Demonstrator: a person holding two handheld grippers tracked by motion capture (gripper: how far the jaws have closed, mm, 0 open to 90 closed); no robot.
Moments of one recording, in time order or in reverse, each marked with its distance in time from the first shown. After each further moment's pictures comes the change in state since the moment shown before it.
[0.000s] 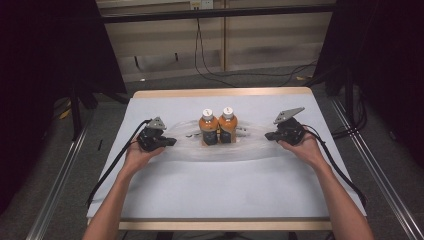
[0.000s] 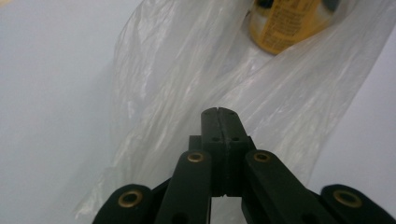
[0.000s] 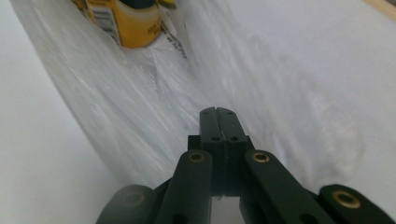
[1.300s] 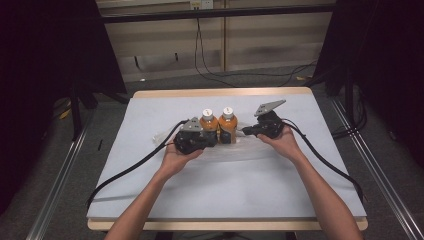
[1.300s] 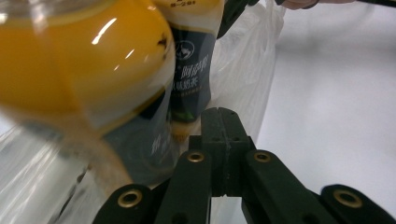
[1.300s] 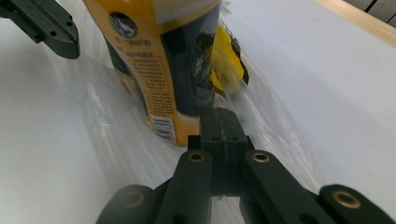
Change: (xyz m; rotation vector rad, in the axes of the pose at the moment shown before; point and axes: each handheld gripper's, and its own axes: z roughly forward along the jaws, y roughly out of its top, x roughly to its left) left arm -0.082 0.071 0.045 -0.172 -0.163 0.084; right arm 0.020 0.050 0.030 -0.121 0.141 0.011
